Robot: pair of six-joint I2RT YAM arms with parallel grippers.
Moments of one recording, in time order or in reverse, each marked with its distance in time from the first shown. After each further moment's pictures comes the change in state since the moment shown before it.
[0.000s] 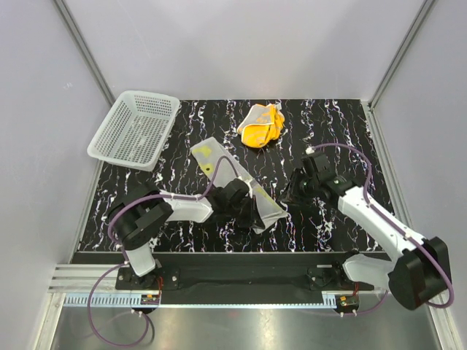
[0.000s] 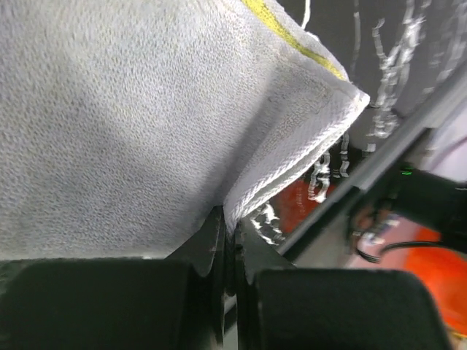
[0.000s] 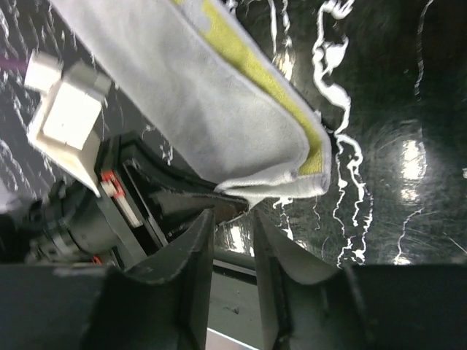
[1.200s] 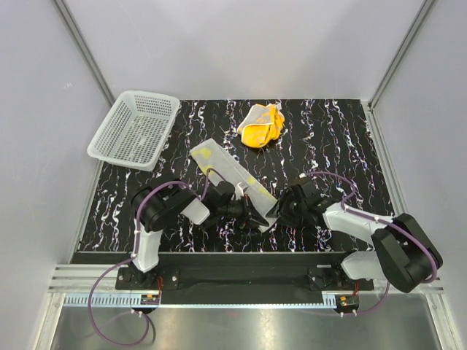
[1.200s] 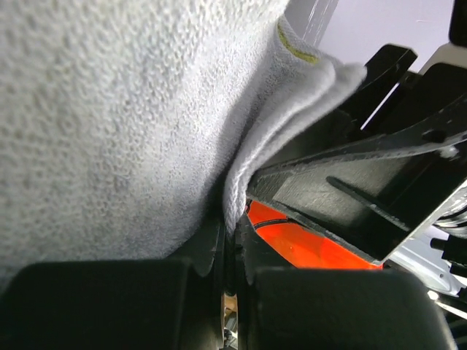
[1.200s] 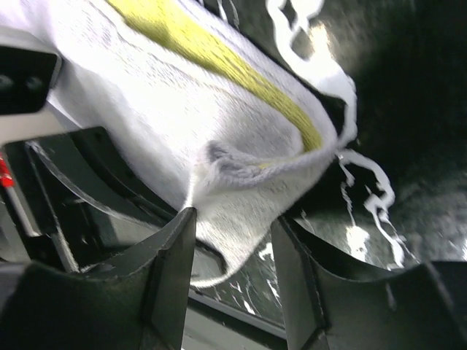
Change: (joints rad) left arm 0.123 0.235 -0.165 0.686 0.347 -0.518; right arm 0.090 0.102 -0.408 0.537 -0.021 0.256
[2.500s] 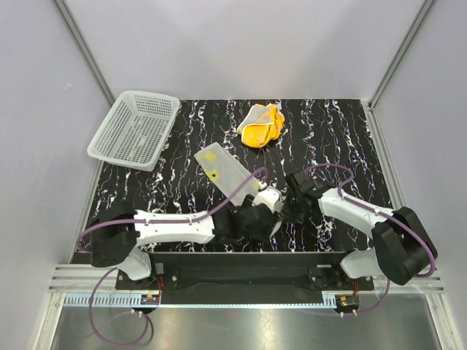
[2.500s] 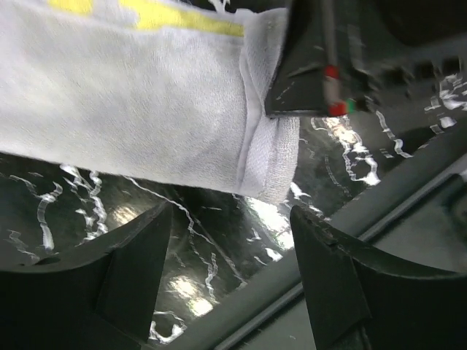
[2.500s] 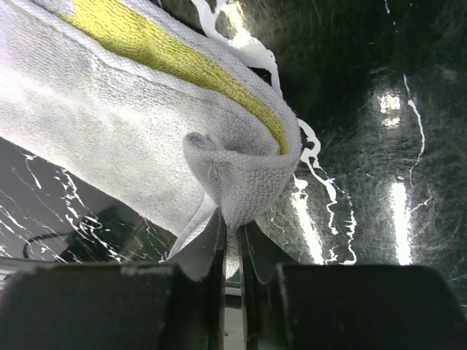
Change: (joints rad) left arm -0.444 -0.452 0.312 -1.057 -1.019 0.883; right arm 0.013 0.063 0.224 -0.412 0.107 -0.050
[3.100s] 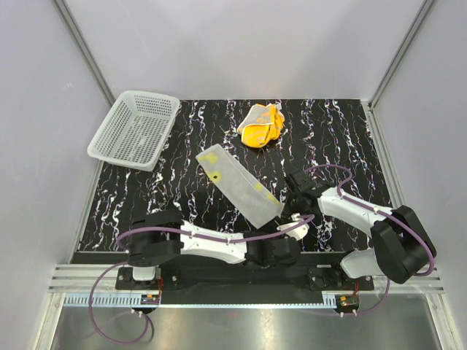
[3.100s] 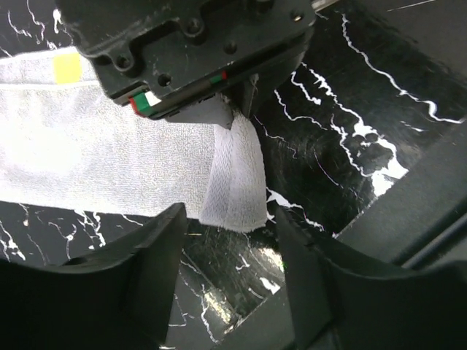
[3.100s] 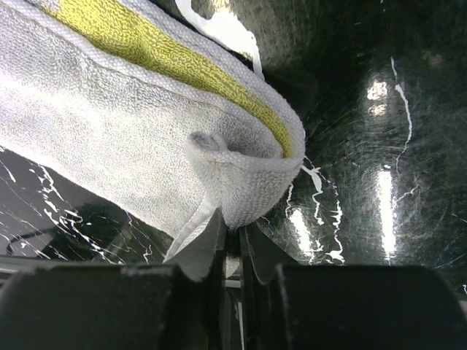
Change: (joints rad) left arm -0.243 0.301 0.165 0.004 -0.343 0.250; right arm 0.000 0.013 0.008 -0.047 -0.013 -0.026
